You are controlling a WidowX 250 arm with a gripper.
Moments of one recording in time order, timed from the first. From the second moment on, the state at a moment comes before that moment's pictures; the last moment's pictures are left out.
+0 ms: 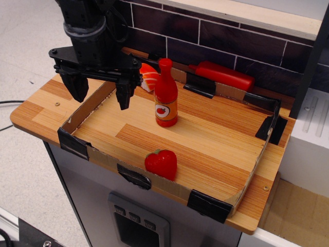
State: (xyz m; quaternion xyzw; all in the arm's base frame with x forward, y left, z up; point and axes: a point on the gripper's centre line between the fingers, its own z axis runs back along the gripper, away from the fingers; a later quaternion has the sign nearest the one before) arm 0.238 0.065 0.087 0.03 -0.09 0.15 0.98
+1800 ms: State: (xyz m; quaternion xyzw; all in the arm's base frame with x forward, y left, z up) arm 0.307 0.013 0.092 0.02 -0.11 0.09 0.99
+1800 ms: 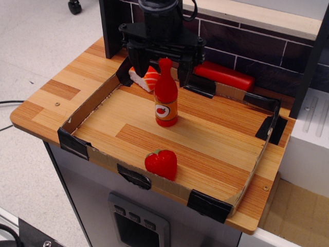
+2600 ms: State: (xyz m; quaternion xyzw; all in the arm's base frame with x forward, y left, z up) arm 0.318 0.021 0.090 0.04 -0.10 0.13 0.99
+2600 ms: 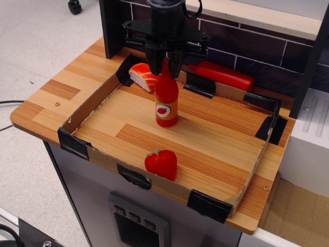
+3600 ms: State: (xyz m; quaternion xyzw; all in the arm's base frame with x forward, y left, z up) arm 0.303 0.025 0.082 0.18 0.00 -0.04 0.98
